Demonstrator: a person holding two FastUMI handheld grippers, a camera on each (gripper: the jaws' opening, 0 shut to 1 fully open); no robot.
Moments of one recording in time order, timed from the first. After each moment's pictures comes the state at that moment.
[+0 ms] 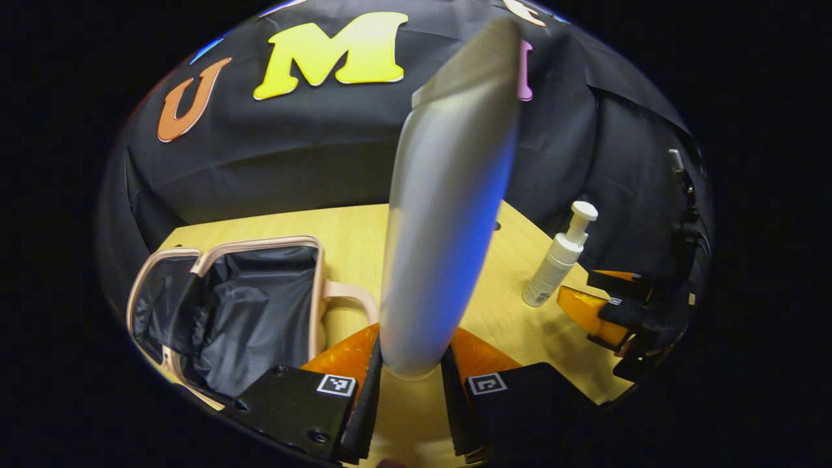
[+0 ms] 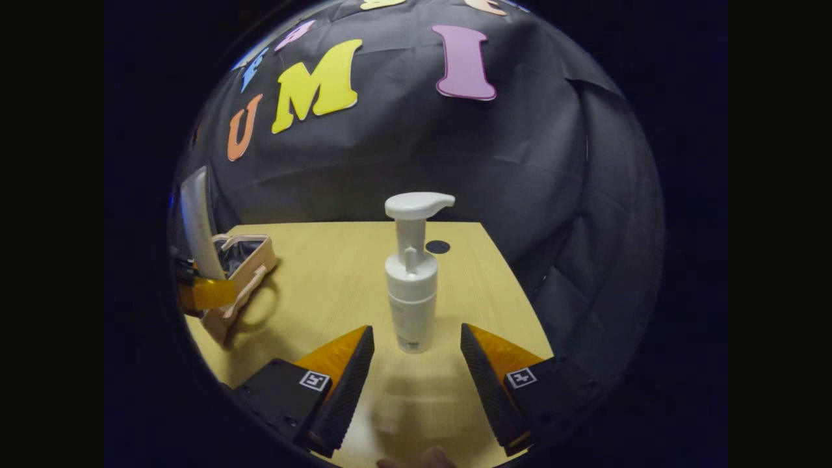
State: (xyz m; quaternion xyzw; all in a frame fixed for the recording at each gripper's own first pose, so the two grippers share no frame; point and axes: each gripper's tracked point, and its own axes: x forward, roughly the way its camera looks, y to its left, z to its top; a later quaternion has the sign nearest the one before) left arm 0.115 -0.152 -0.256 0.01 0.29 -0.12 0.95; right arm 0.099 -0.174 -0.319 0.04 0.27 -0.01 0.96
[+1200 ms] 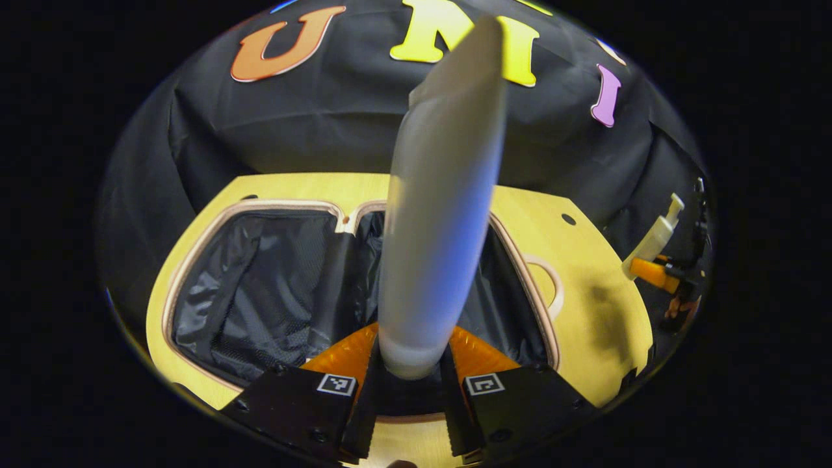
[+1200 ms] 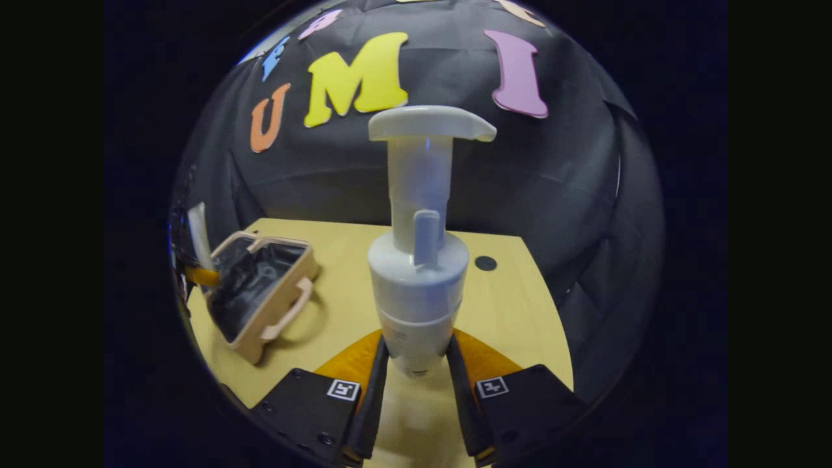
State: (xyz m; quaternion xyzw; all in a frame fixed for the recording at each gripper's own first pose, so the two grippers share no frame) left arm 0.101 0.076 -0.286 -0.05 0.38 -0.09 0.92; right arm 0.087 -0.081 -0.233 0.03 0.29 0.09 0.95
